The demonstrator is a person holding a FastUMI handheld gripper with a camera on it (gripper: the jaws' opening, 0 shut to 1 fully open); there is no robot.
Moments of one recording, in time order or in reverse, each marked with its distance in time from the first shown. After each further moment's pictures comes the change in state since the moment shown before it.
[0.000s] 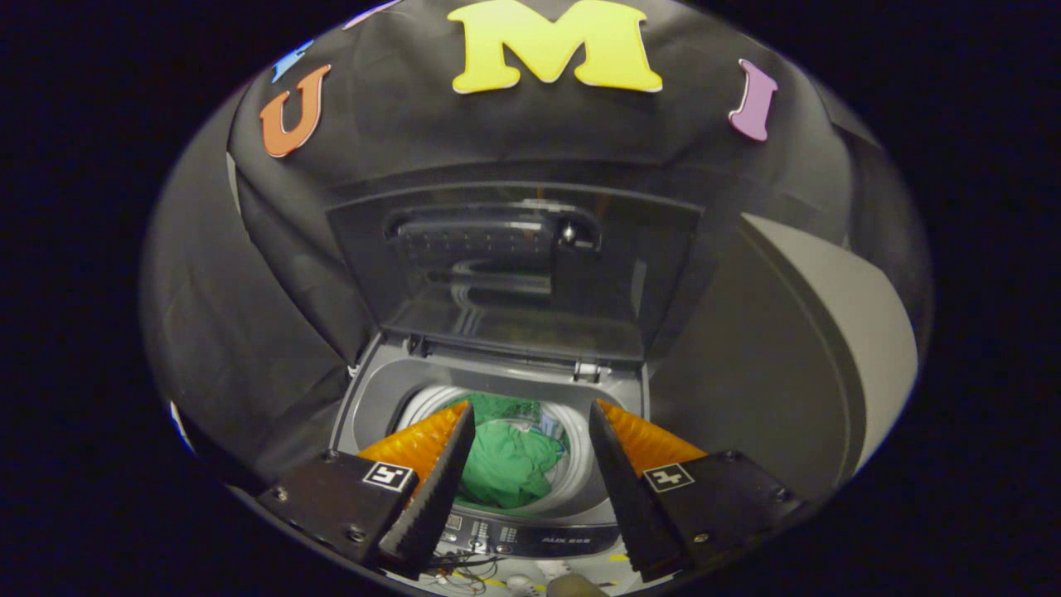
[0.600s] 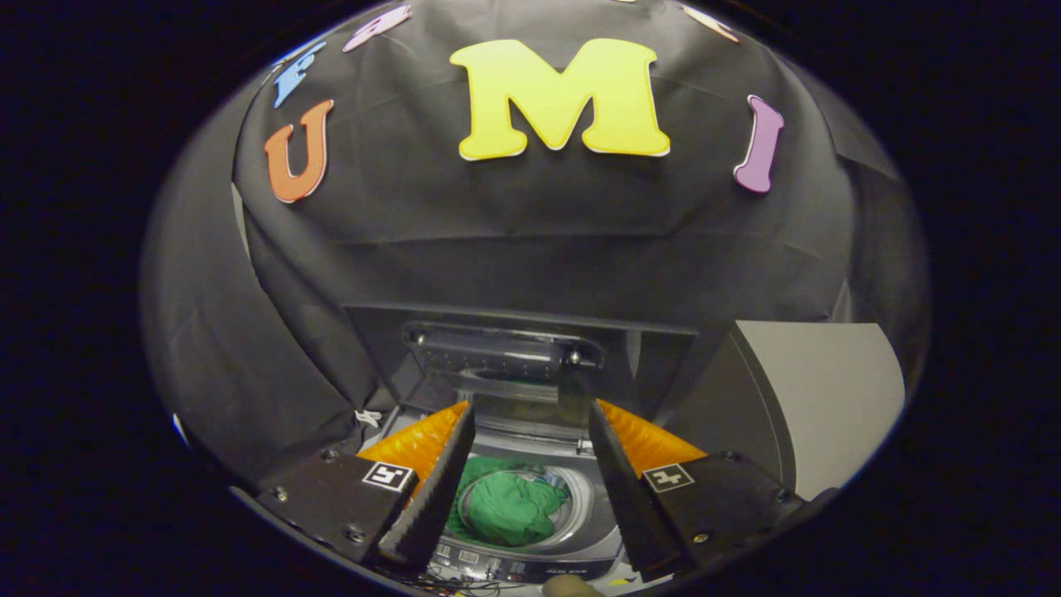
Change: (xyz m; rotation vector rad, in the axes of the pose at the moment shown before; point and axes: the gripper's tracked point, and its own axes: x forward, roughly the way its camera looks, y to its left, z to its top) arm -0.014 0.014 0.092 0.024 -0.148 0.031
